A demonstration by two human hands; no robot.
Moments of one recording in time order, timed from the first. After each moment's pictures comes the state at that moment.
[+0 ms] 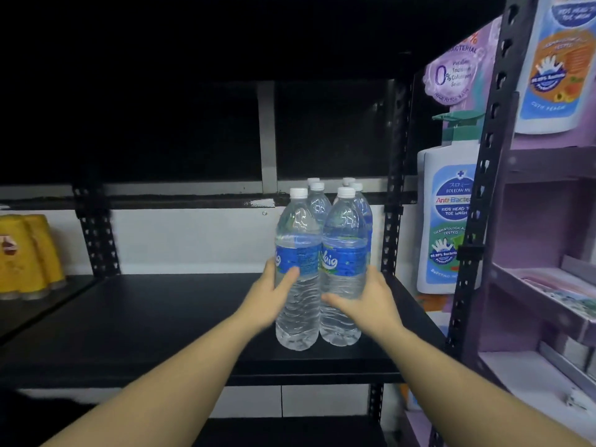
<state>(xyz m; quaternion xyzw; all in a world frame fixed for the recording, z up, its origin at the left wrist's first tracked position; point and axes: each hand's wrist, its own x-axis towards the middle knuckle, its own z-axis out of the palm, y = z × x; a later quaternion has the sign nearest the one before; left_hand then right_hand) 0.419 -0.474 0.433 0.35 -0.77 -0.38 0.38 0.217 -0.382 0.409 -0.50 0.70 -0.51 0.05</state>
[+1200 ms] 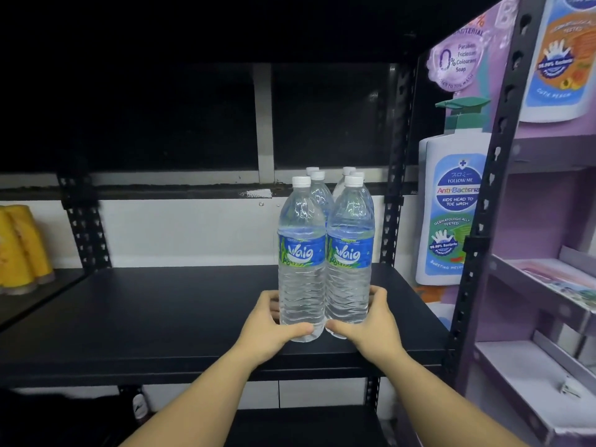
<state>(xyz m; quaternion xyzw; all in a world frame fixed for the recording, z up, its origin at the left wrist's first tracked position) 0.423 -0.486 0.352 0.38 -0.73 -0.44 0.36 0.218 -0.377 0.350 -0.45 0.69 -0.55 0.14</state>
